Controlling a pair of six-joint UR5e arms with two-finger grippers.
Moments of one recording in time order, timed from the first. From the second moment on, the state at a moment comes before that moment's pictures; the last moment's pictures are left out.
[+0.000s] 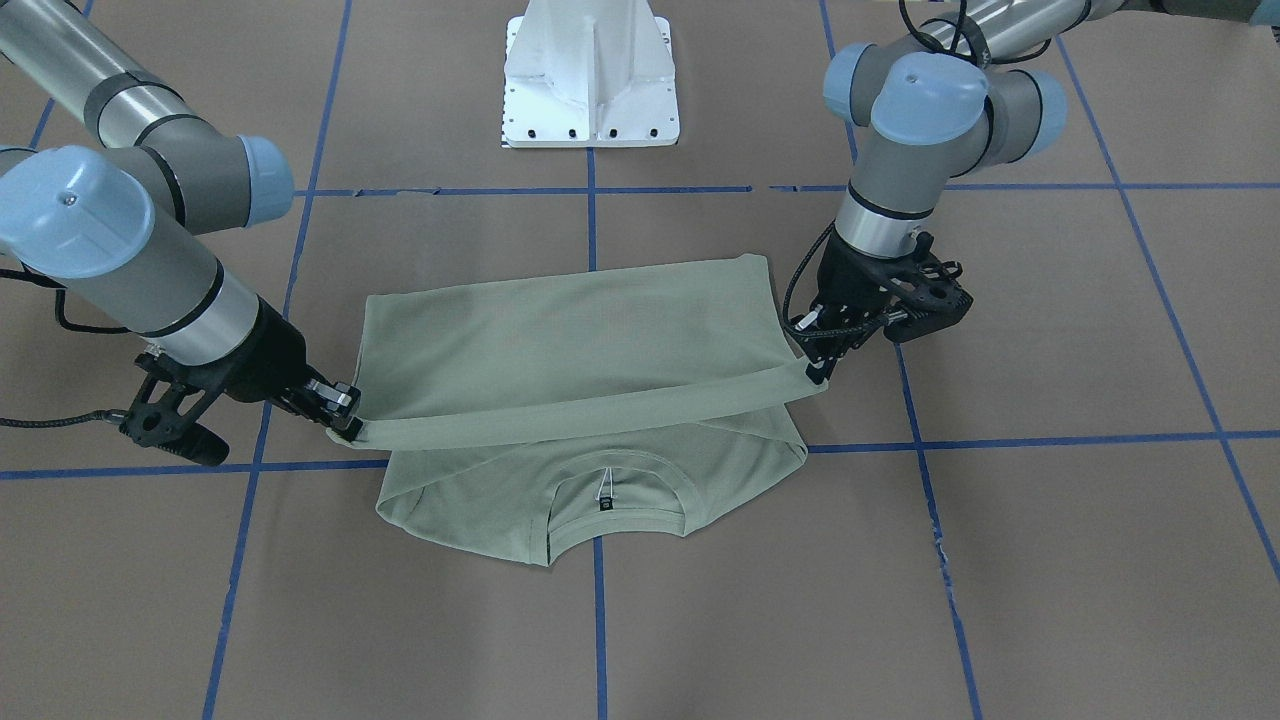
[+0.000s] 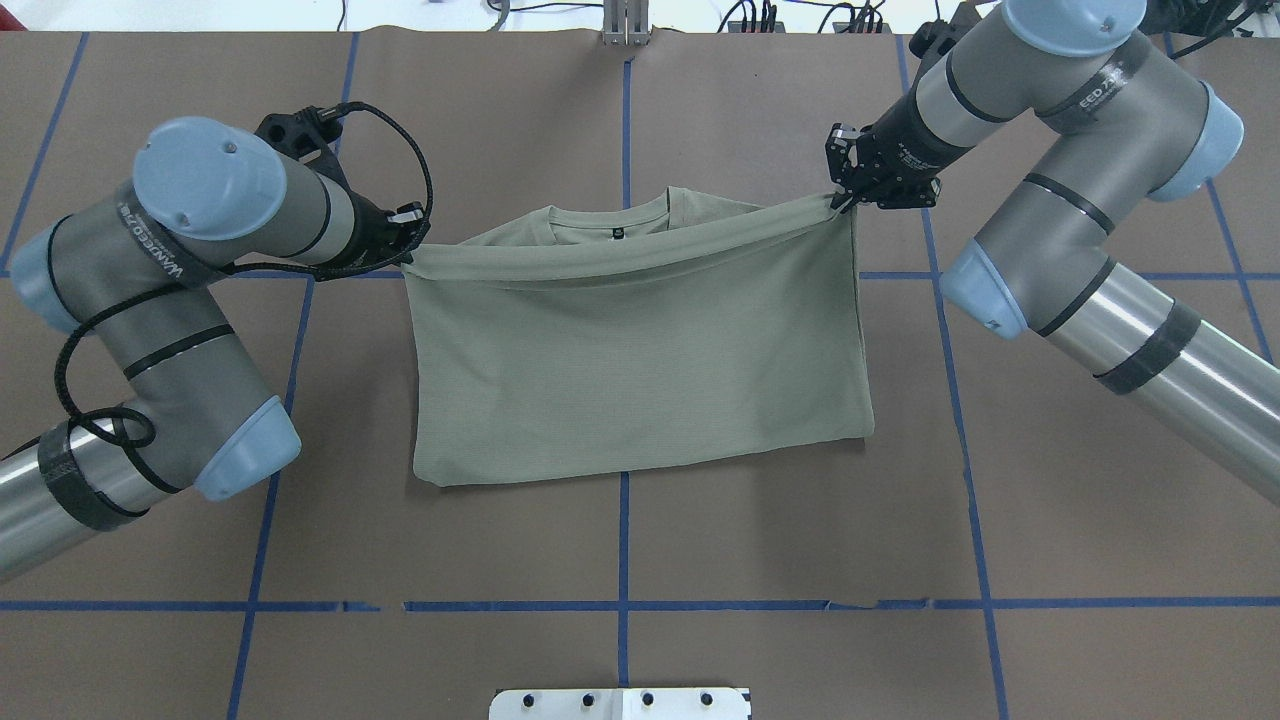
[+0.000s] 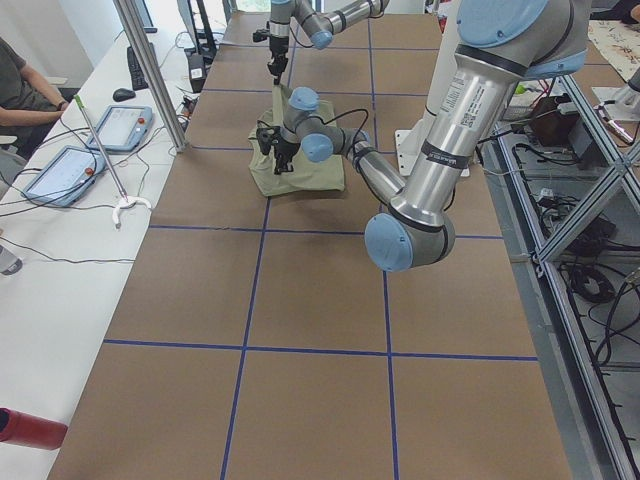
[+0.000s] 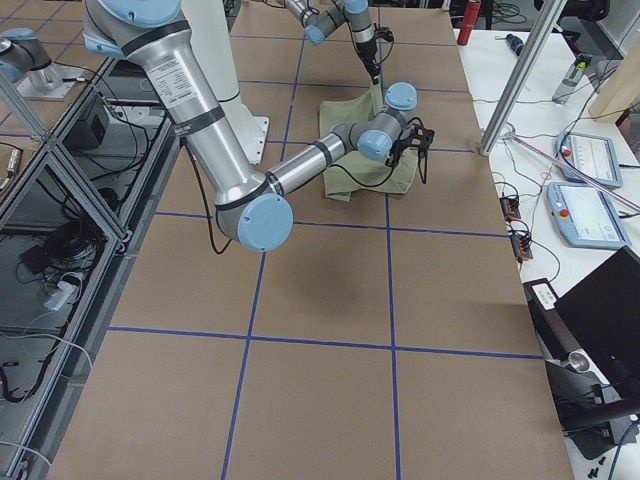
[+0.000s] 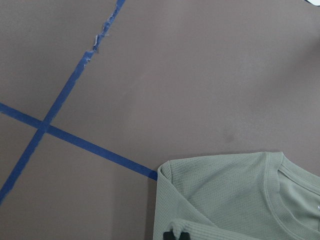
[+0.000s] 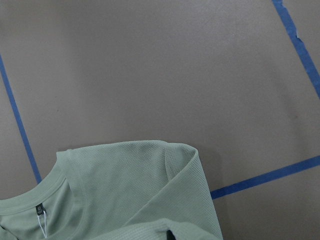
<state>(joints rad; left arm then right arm) -0.73 -2.05 -1.71 -1.86 -1.78 -1.53 0.93 -1.01 1.51 -1.22 2.20 1.42</state>
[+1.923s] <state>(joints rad) -0.78 -2.15 -1.57 -1.85 -1.79 -1.44 0.89 -0.96 1.40 -1.14 2.16 1.35</state>
